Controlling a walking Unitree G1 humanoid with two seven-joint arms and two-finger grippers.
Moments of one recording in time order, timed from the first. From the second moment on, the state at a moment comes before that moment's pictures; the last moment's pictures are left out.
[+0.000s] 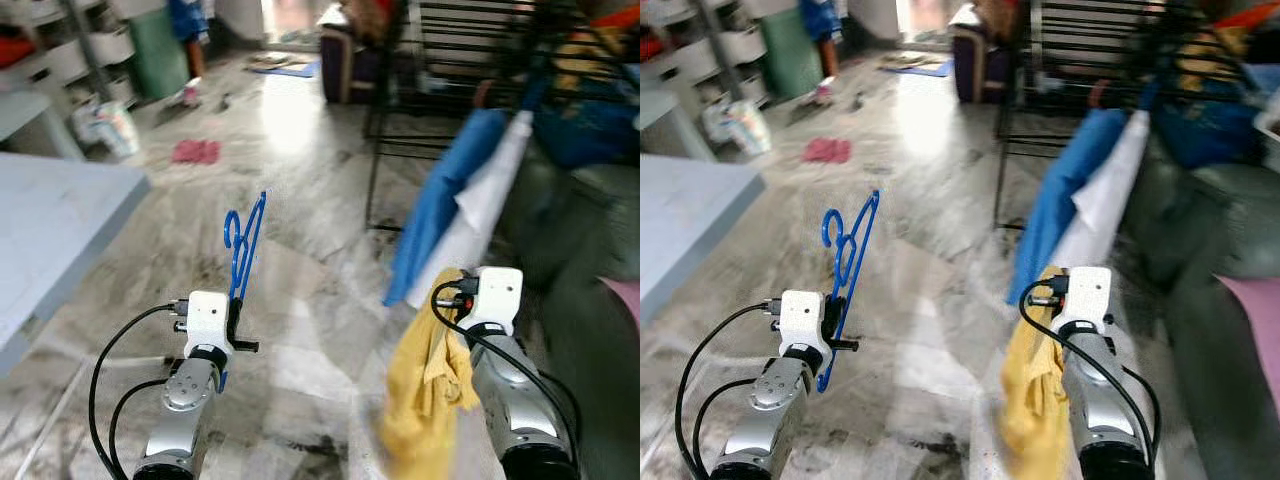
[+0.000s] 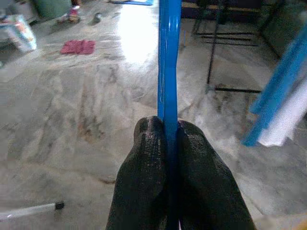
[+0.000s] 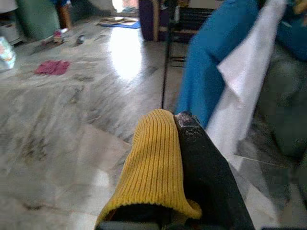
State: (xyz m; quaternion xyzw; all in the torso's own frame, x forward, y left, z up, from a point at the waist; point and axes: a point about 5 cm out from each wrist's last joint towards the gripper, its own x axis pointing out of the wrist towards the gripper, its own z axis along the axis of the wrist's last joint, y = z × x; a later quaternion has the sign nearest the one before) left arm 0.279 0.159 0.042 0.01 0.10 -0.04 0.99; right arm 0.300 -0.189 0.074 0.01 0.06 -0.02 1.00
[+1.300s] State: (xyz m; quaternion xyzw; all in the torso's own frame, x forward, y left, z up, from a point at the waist) left arm 0.222 0.193 0.030 0.05 0.09 -0.03 0.99; right arm 0.246 -0.209 0.068 -0.04 0.04 -0.06 1.00
